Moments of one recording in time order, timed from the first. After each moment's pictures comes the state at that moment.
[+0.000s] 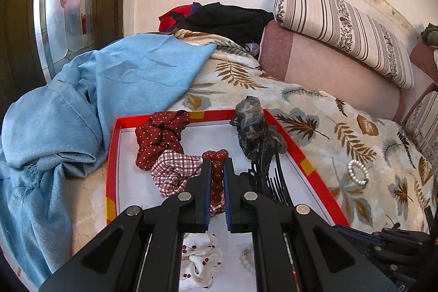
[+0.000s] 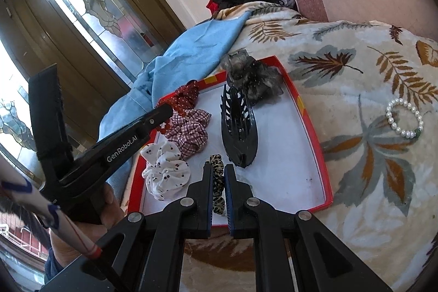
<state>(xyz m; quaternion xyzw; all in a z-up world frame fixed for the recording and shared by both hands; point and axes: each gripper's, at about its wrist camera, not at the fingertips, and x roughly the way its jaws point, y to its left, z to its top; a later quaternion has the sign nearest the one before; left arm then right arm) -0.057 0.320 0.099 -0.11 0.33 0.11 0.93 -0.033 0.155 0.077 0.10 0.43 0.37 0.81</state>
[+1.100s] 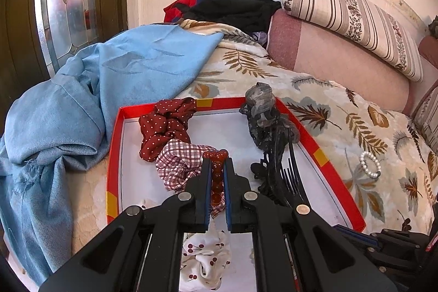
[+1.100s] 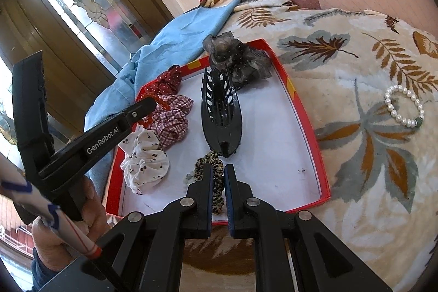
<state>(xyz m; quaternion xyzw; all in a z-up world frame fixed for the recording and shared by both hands) -0.050 0.322 0.086 -0.10 0.35 0.13 0.92 -0.025 0.160 0.054 0.08 0.46 0.35 0.81</state>
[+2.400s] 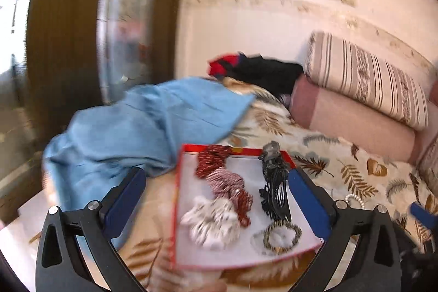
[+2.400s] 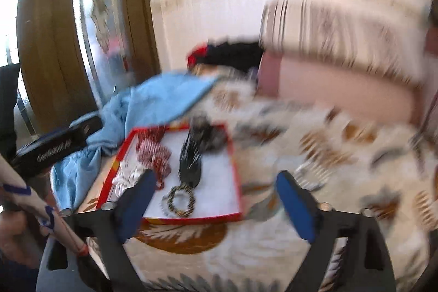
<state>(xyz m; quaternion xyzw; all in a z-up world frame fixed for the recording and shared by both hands) -0.186 0.279 0.181 -0.11 0.21 0.26 0.94 -0.129 0.092 0.165 -0.03 0.25 0.26 0.93</state>
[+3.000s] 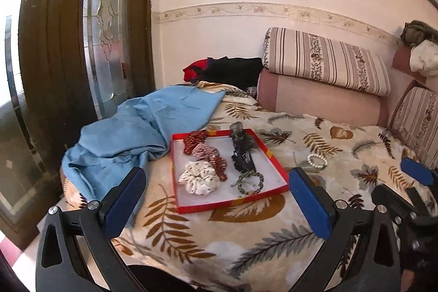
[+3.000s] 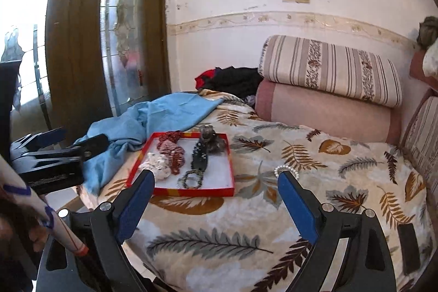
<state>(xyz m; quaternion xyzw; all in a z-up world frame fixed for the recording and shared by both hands) -0.286 0.203 0.215 -0.04 0.23 0.18 0.96 -0.246 0.037 0.200 -0.04 0.20 0.28 0.94</state>
